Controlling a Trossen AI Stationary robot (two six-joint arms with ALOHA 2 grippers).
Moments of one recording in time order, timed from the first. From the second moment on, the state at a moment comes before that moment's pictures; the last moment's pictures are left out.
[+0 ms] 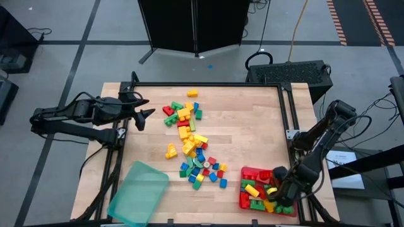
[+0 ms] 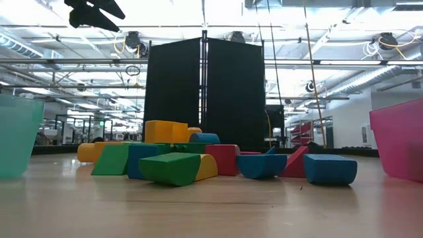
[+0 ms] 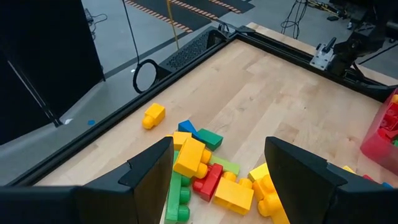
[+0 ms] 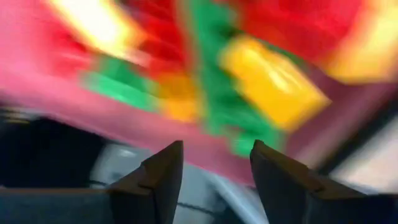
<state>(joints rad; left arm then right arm) 0.00 0.72 0.96 -0.77 -0.48 -0.41 0.90 1.38 1.03 -0.92 -0.21 2.26</state>
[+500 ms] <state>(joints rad) 0.00 0.72 0.96 -0.77 -0.48 -0.40 0.14 1.42 1.30 -0.74 0.31 1.01</state>
